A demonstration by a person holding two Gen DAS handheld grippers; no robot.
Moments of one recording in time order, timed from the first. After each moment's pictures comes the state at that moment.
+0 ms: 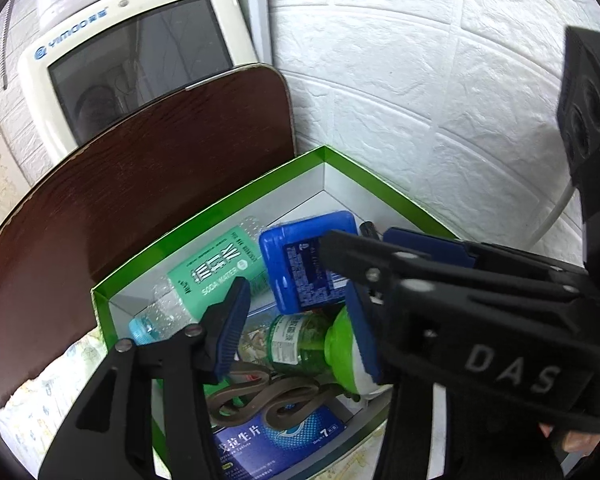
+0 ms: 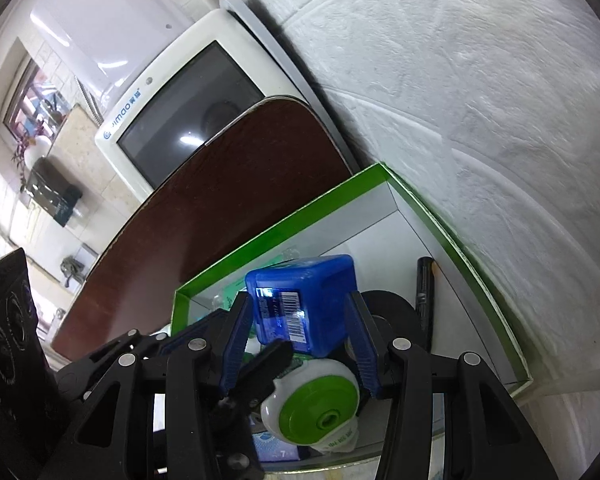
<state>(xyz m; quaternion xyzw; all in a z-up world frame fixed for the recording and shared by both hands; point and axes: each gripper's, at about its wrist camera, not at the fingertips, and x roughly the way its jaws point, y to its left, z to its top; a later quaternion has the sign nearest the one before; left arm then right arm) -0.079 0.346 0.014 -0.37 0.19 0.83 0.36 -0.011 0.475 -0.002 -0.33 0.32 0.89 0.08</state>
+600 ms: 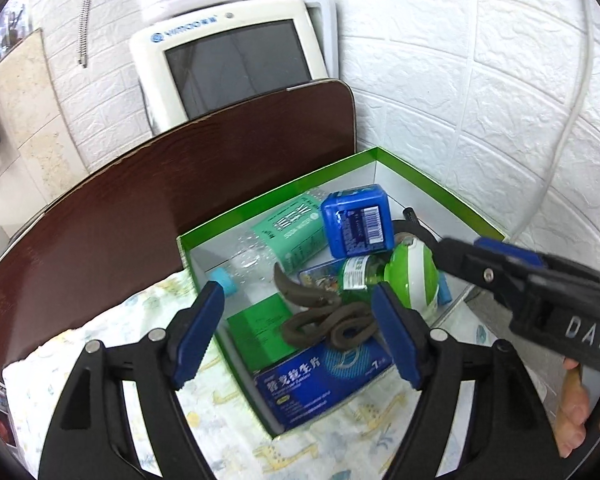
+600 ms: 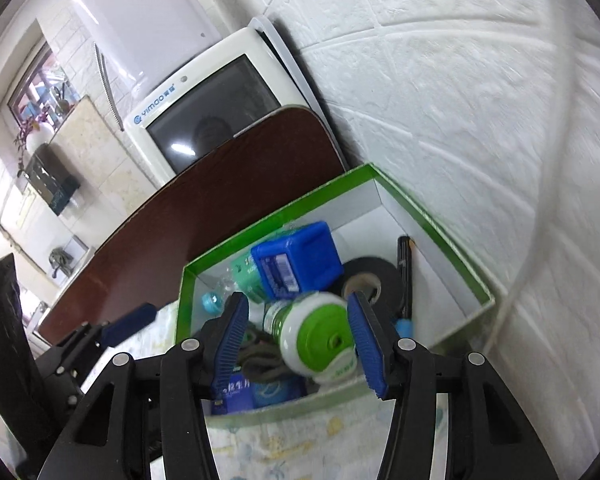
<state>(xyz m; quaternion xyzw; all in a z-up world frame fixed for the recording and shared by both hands) -0.044 0.262 0.032 -0.33 0.17 0.88 0.31 0.040 0.433 0.017 -0.31 0.28 0.90 0.11</state>
